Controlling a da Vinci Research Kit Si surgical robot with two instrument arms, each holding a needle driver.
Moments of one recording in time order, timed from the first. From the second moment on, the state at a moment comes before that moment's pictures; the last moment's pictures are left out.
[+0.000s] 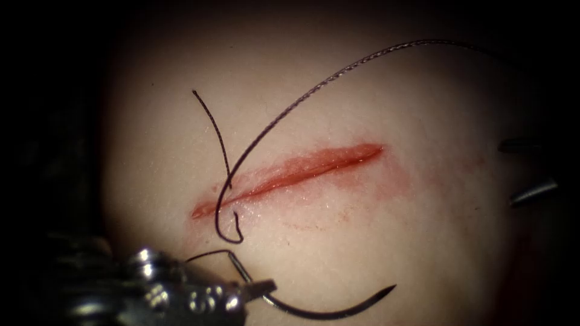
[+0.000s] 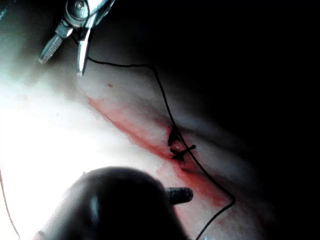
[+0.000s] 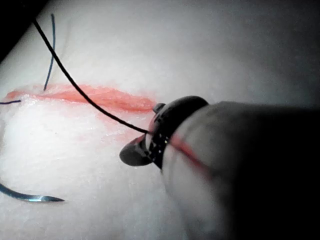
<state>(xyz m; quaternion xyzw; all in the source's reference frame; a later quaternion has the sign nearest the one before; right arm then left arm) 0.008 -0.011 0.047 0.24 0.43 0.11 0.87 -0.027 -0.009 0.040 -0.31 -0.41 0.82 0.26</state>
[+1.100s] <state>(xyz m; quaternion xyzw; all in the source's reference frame) 0.008 -0.011 0.047 0.23 0.42 0.12 0.87 -0.026 0.009 0.037 -0.43 -0.26 0.80 0.33</state>
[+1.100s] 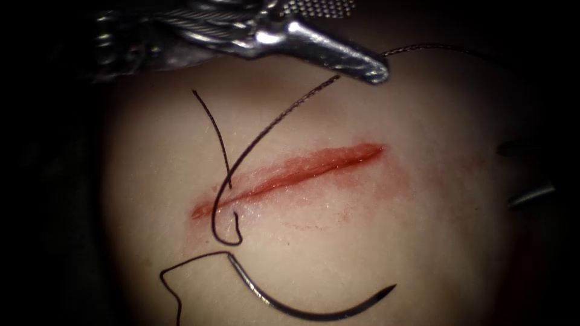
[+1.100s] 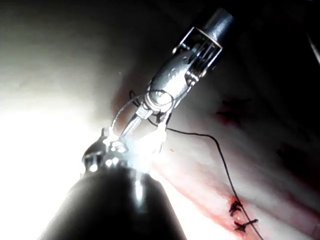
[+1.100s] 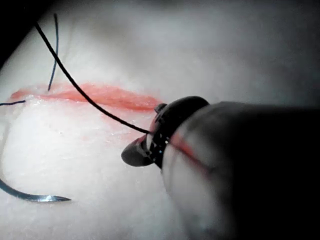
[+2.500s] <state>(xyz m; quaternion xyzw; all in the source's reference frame) 0.009 -0.012 0.046 0.23 0.42 0.13 0.87 -0.029 0.010 0.043 -0.36 -0.22 0.86 0.27</state>
